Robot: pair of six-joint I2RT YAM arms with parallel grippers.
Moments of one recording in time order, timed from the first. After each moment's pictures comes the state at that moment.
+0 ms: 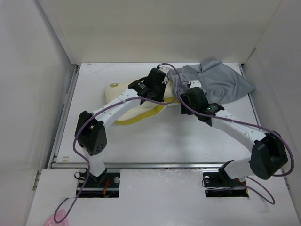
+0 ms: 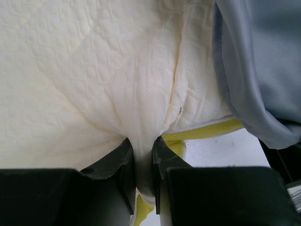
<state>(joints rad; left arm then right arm) -0.73 1.79 1.62 -0.62 -0.10 -0.31 0.56 1.38 0.98 -0.33 0.31 0.32</state>
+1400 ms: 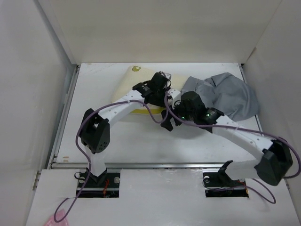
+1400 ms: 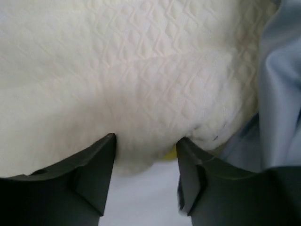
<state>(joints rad) -0.73 1.86 1.63 -0.64 -0.11 -0.33 0.71 1.34 1.01 -0.30 -0.26 0.05</state>
